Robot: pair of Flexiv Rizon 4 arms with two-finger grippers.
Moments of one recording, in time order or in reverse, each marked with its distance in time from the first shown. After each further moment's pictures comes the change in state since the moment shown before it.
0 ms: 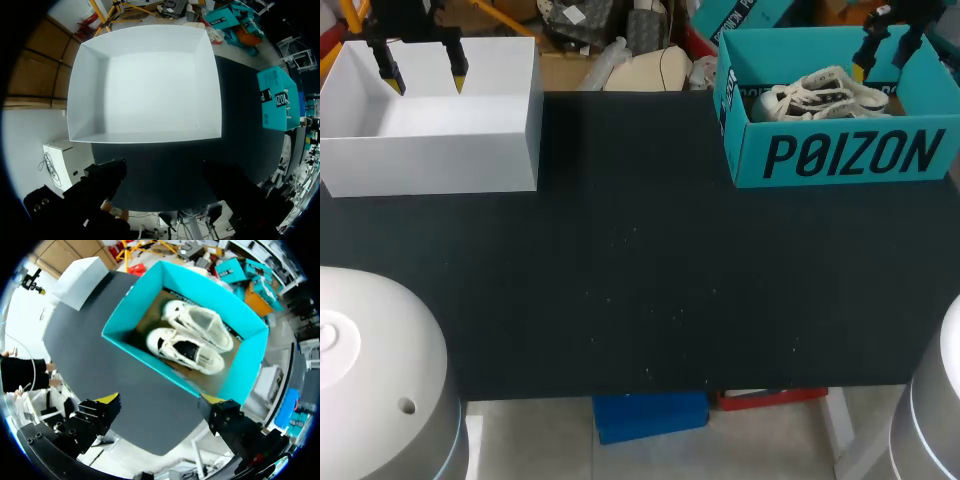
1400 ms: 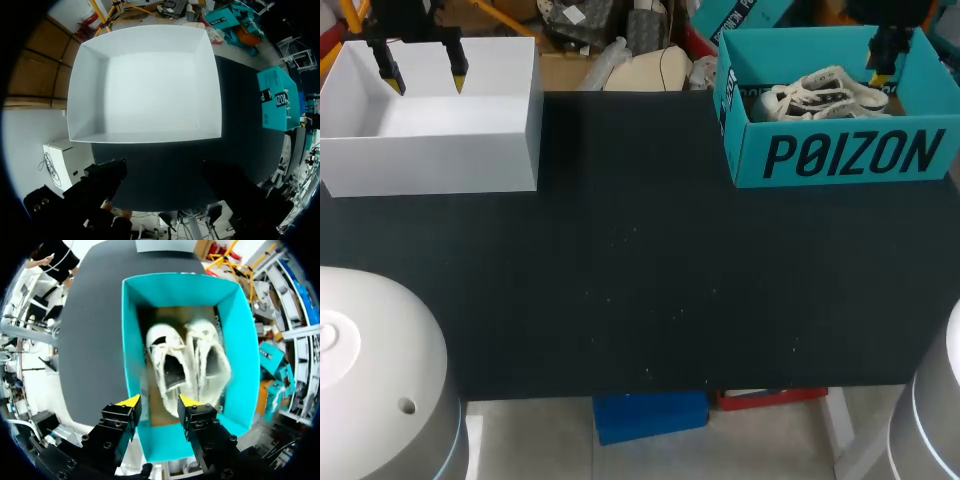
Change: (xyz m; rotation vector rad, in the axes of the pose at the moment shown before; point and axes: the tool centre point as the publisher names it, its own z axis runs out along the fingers) left arm 0.000 0.000 0.000 0.000 0.000 0.000; right arm -0.069 0.044 0.050 0.042 -0.081 -0.892
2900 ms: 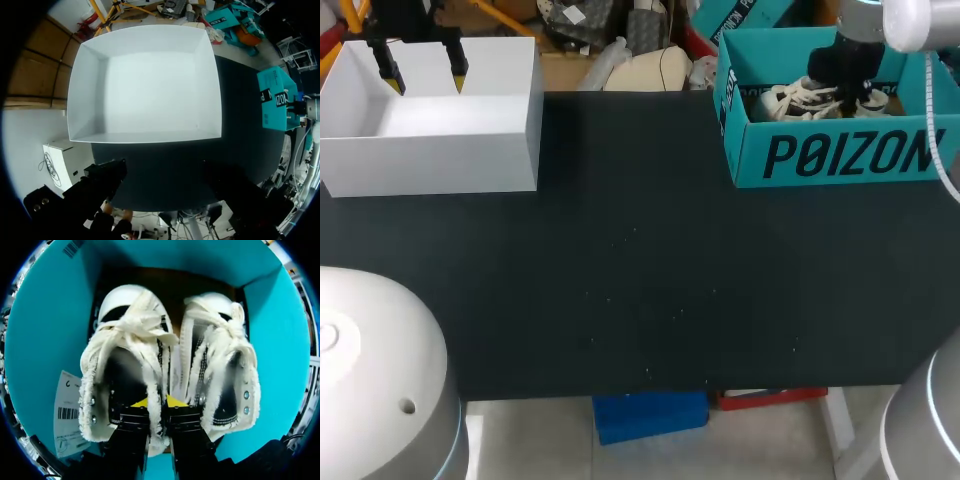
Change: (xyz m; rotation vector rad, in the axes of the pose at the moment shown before) left arm 0.000 0.000 0.000 0.000 0.000 0.000; right arm -0.060 0.000 0.146 0.096 -0.009 -0.172
